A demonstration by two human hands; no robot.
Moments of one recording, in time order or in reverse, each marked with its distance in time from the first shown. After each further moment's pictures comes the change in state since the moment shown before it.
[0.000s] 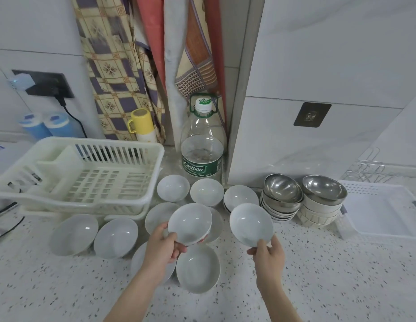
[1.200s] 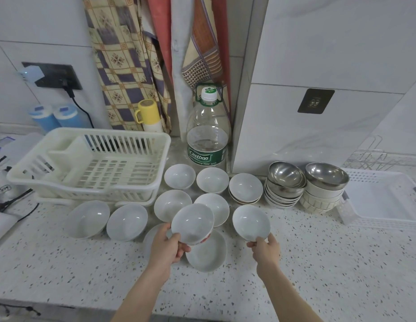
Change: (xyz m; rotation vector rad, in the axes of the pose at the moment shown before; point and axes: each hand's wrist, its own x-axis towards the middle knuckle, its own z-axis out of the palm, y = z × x) left_hand -0.025 -0.030 -0.017 -0.028 -0.001 -0.053; right_hand 0.002 0.037 0.004 0.029 -0.033 0.305
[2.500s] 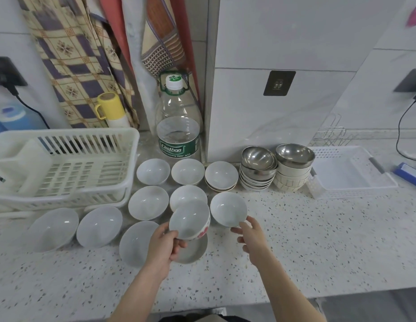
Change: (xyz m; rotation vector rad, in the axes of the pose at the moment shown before) left_hand 0.001 -0.012 0.032 -0.042 -0.153 -0.065; right_hand -0.001 -0.008 -0.023 -0.083 -0.126 0.088
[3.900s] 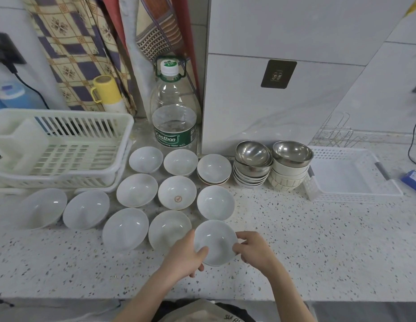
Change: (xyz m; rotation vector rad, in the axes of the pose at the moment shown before) left_hand -0.031 -0.035 0.072 0.786 -0.266 0.147; right_hand -0.019 -0.002 -0.069 -0.551 -0.376 -0.255
